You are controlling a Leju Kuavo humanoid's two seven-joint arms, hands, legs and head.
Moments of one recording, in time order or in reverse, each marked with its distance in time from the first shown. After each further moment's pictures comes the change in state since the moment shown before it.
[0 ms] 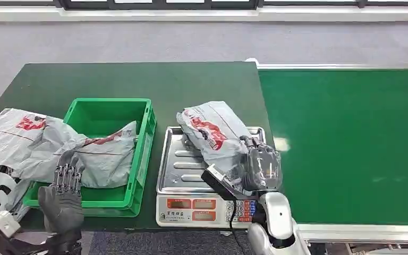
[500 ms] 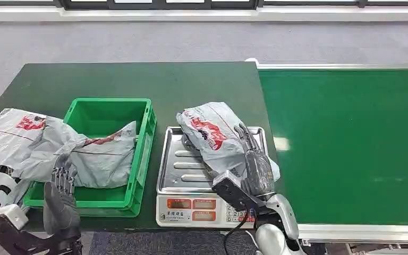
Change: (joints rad) left arm 0.000 -0.010 -0.022 0.000 -0.126 0.174 0.058; right arm 0.047 -0.006 -0.015 -0.092 -0.528 0.138 -0.274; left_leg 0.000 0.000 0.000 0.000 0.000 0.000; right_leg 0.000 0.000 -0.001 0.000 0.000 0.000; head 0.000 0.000
